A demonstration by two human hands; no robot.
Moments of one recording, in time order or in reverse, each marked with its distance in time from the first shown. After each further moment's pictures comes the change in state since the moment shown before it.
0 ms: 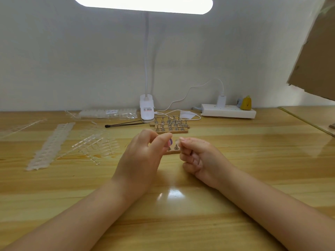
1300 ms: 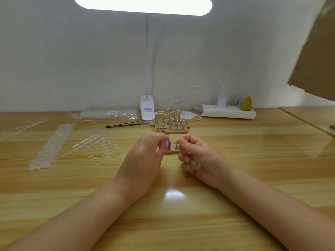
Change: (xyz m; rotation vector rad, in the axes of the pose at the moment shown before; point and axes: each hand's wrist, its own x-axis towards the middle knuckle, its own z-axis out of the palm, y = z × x) left_hand -0.001 0.000 0.004 -0.228 -0.003 -0.121; right_hand 0.000 0.001 -0.003 0.001 -0.053 -0.002
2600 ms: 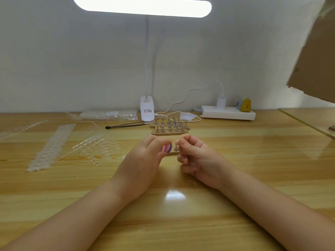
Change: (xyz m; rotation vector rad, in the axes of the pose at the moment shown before) left_hand 0.001 -0.001 -0.004 0.036 -0.109 0.018; right_hand -0.001 -0.002 0.000 -0.006 -0.027 -0.002
